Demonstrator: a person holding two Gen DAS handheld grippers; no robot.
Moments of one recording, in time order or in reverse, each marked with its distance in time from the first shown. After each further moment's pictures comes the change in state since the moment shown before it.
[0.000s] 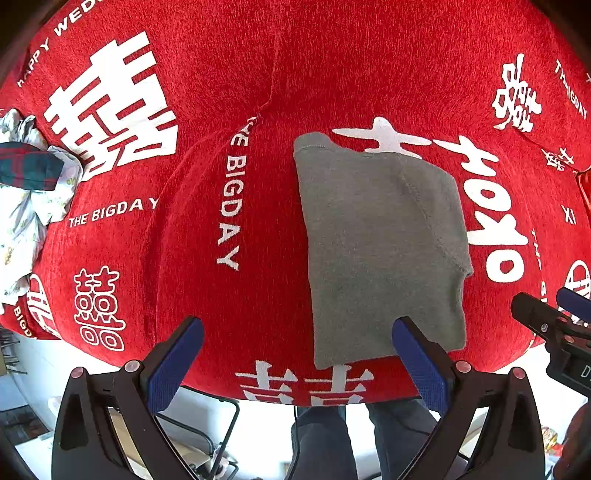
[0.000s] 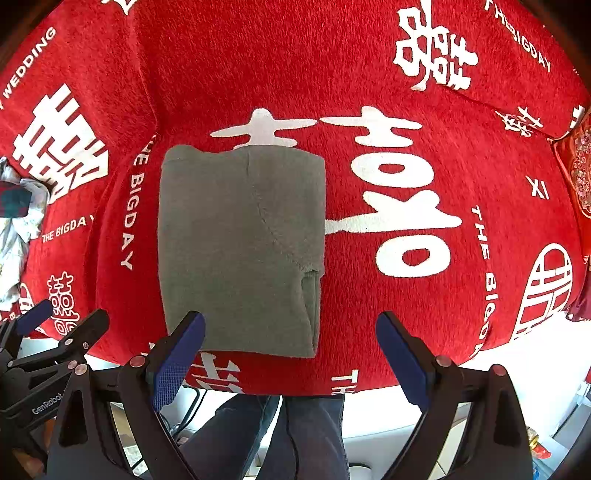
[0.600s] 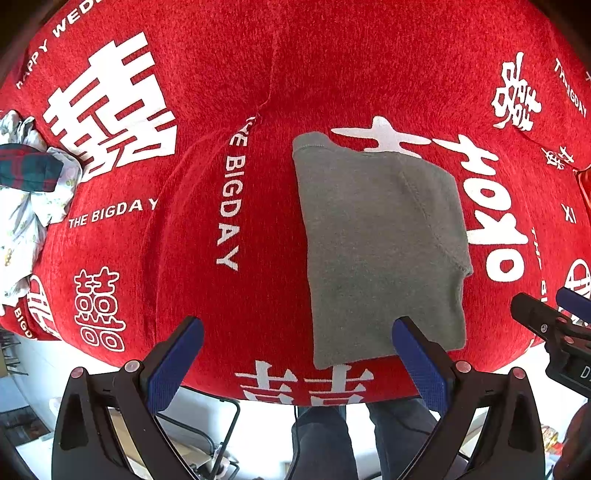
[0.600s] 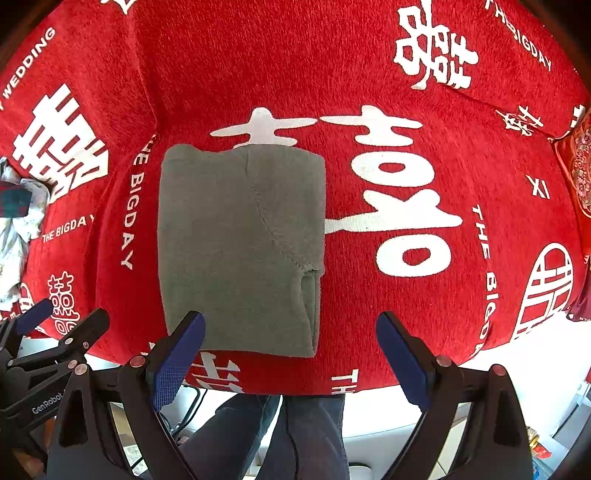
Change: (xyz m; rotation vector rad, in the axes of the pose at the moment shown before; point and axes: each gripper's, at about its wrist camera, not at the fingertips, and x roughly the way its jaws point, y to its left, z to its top) left arm -0.001 0.000 0.001 0.012 0.000 -0.002; right arm 0.001 -0.001 0.000 0.002 0.005 0.002
